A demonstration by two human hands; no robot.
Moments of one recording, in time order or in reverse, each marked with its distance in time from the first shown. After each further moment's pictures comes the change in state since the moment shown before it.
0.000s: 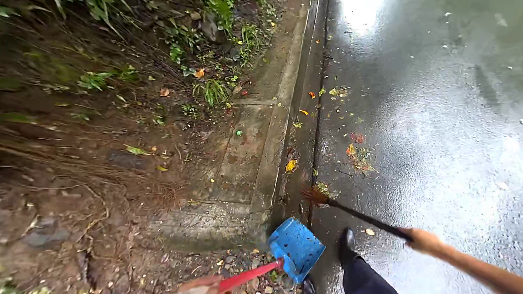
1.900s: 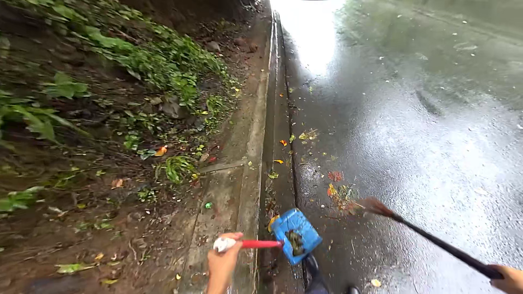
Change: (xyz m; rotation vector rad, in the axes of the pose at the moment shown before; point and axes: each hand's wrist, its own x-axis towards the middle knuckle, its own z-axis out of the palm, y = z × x) left_hand 0.309 0.033 0.274 0.009 -0.095 -0.061; right_hand -0.053 0.203 -0.103 0.435 0.232 0.495
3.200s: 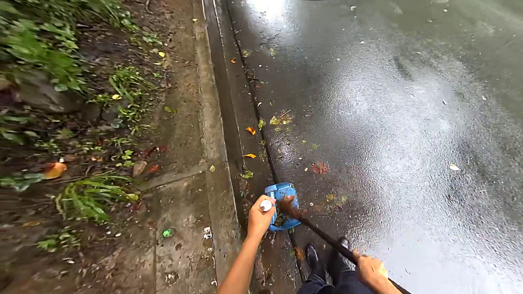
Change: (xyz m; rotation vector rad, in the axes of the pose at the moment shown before) left_hand 0.247 -0.034 0.209 0.163 -0.551 0.168; right_hand 0.055 -0.404 0.055 -0.083 -0.328 -0.056
